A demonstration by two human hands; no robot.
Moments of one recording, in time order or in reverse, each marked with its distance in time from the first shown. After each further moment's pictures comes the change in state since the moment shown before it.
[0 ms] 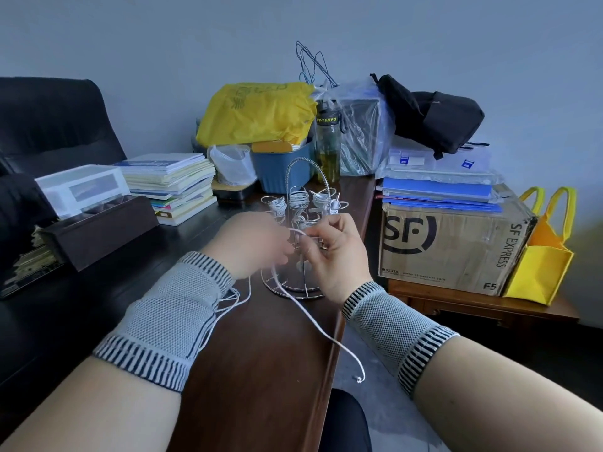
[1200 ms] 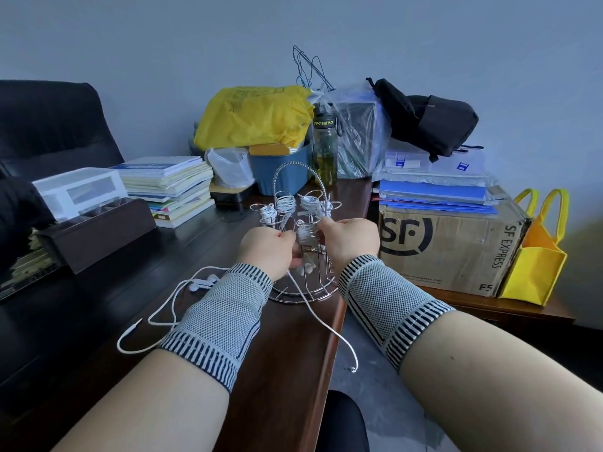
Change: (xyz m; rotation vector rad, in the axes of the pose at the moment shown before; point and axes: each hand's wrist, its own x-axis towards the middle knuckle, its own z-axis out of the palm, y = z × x) left_hand 0.014 -0.002 0.043 -0.179 0.231 -0.222; right_hand 0.037 -0.012 -0.013 0.034 0.068 0.687
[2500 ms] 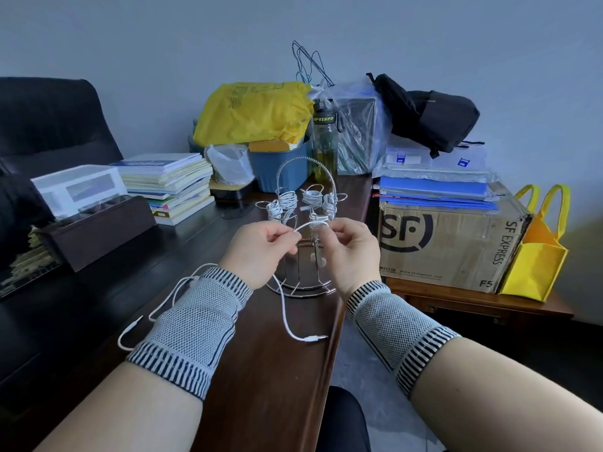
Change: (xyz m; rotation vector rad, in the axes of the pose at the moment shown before) left_hand -0.006 -0.012 -0.023 0.107 -0.105 0.324; right_hand -0.011 0.041 0.010 0.269 -0.008 -0.327
